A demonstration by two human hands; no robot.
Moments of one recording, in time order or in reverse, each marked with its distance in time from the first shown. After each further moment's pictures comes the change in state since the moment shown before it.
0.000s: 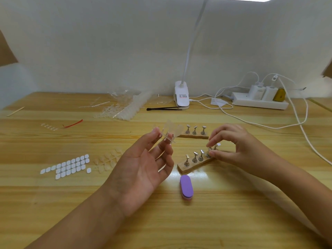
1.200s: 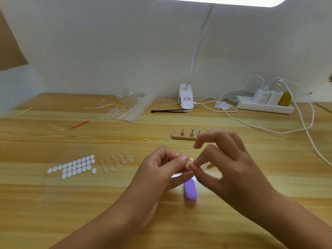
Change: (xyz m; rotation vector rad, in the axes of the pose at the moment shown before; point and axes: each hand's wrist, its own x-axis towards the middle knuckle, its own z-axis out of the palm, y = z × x) left_hand -0.007 -0.025 0.005 0.601 0.078 0.227; right_hand -0.019 -0.073 0.029 -0.265 0.389 -0.424
